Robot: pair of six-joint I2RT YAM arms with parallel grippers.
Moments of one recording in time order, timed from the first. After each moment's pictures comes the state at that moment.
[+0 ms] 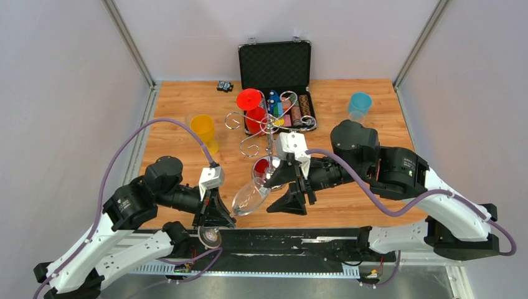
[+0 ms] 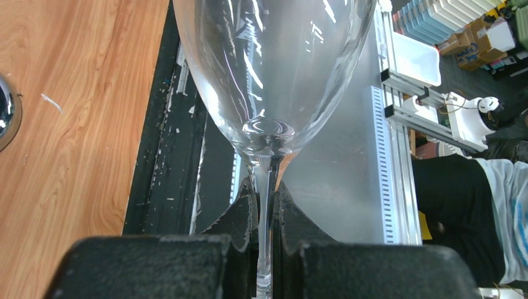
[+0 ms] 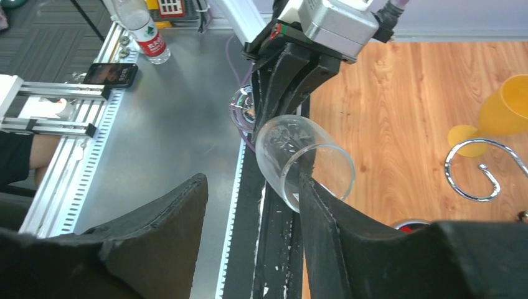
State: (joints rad) left arm -0.85 0.62 0.99 -0.86 0.81 -0.17; right arm 1.23 1.17 1.70 -0.84 -0.45 -0.05
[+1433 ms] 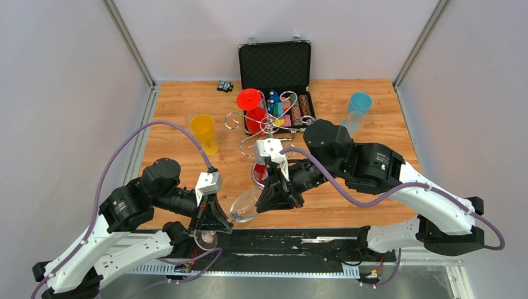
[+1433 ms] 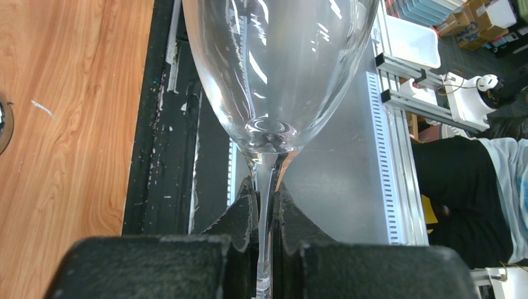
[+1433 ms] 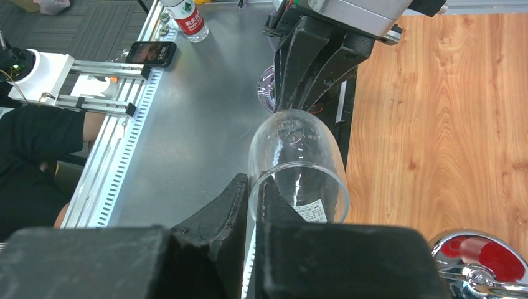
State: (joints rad) left arm -0.88 0.61 1.01 -0.90 0.82 -0.12; right arm 1.22 1.26 1.70 -0.86 -0.60 -0.02
